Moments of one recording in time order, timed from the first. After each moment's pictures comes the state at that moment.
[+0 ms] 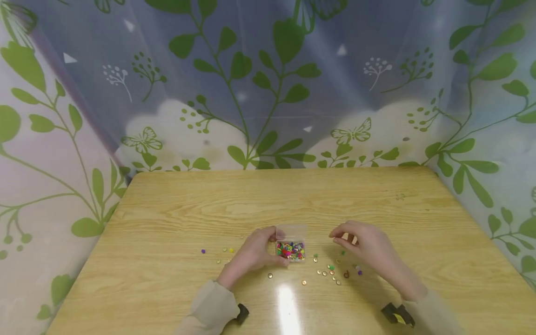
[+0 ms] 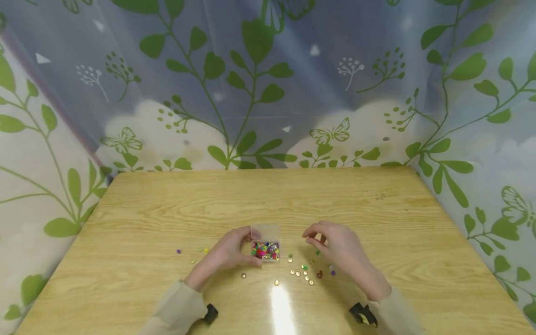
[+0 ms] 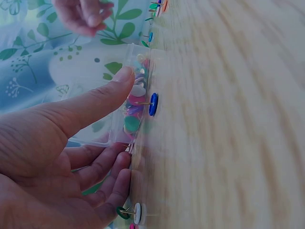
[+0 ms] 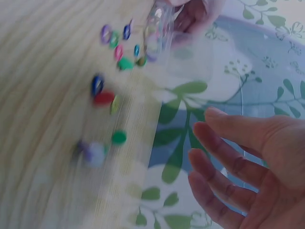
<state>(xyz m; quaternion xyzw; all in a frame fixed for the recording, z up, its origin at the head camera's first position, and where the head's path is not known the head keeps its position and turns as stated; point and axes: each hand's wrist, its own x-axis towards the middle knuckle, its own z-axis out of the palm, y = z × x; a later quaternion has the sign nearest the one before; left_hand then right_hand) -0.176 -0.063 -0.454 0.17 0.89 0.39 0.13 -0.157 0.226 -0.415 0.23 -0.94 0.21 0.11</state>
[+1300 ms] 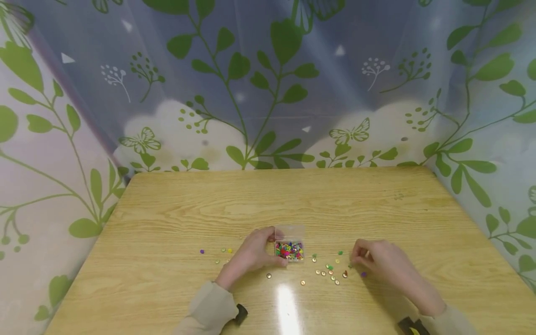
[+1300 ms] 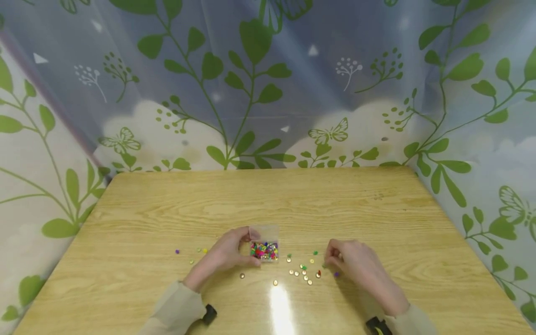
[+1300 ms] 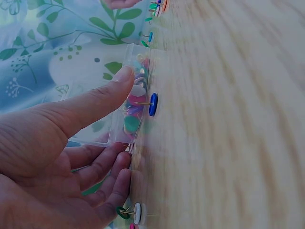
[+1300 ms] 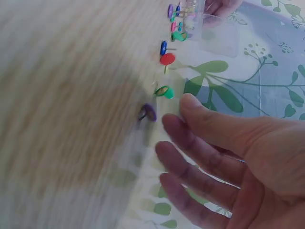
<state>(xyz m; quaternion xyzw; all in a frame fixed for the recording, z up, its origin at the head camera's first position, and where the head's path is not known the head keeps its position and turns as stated) -0.177 -0.062 -0.457 0.17 0.89 0.40 0.13 -0.138 0.266 -0.437 0.21 -0.96 0.20 0.02</state>
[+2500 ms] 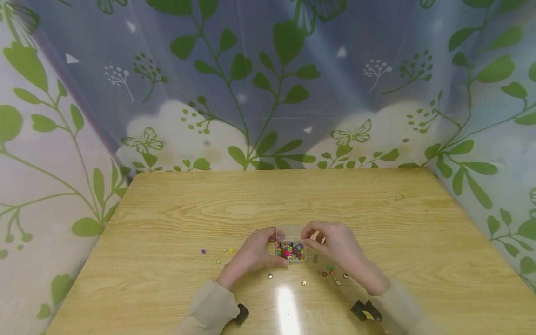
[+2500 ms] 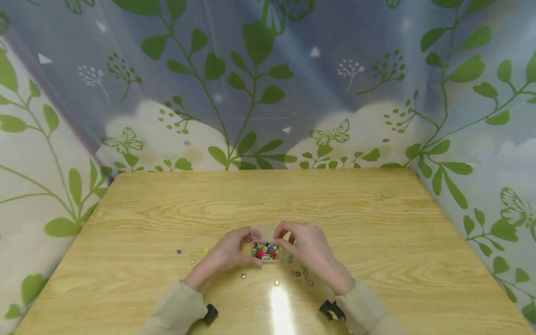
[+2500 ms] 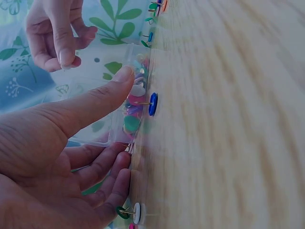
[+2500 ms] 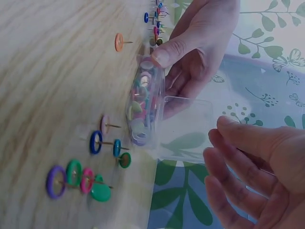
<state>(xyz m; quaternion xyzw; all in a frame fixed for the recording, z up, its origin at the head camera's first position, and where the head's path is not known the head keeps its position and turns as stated) -0.178 -0.063 -0.458 0.18 0.89 0.41 0.13 -0.165 0.166 -0.419 0.28 -0.92 0.27 0.11</state>
